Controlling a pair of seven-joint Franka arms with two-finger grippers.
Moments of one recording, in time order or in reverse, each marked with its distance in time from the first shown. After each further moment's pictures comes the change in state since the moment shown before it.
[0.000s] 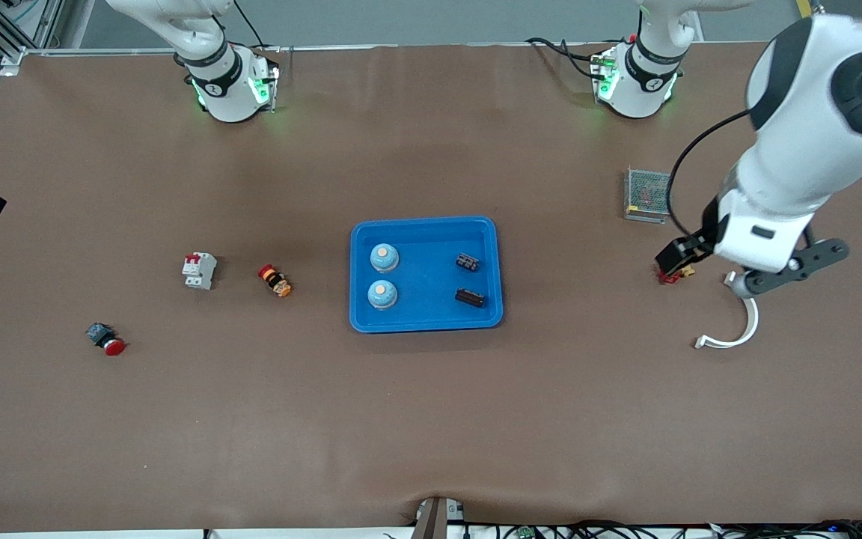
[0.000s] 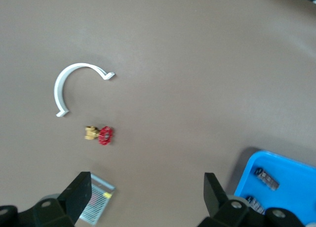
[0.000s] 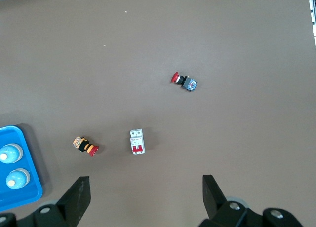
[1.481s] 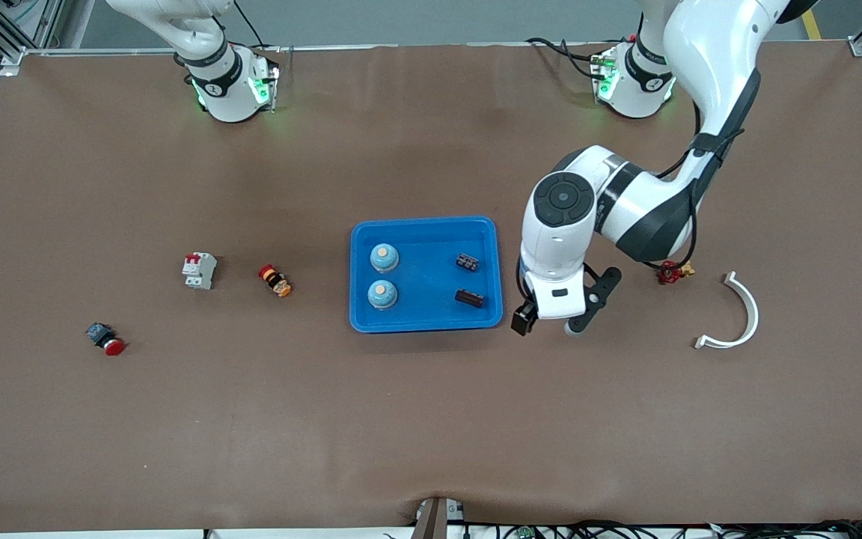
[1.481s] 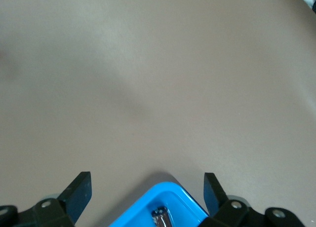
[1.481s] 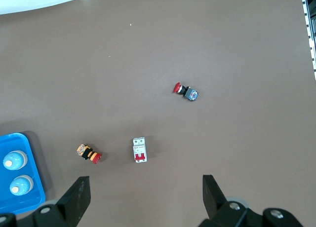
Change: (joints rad) left arm -0.133 0.387 -0.213 -0.003 0.327 0.353 -0.993; right arm 0.002 0.026 0.009 0.066 -0.016 -0.004 0.001
